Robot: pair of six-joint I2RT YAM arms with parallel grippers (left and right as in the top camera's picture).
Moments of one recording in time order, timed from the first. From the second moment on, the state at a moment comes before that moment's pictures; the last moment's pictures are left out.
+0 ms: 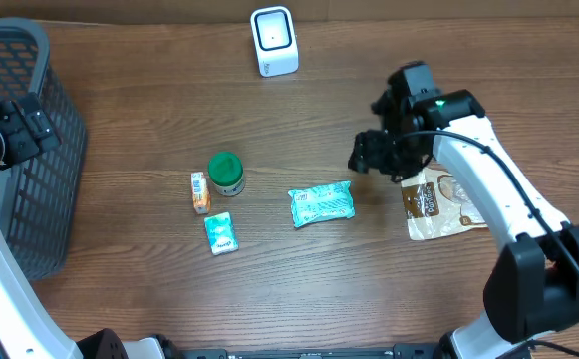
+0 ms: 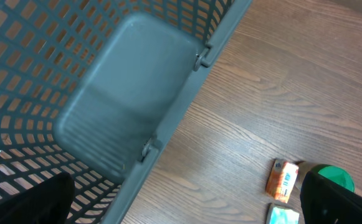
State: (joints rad) left arm 0.41 1.52 2.10 -1.54 -0.10 -0.07; right arm 0.24 1.77 1.40 -1.04 -0.32 0.25
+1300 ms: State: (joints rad) left arm 0.41 1.52 2.10 -1.54 -0.10 -0.07; right arm 0.36 1.81 0.90 -0.36 -0.59 0.48
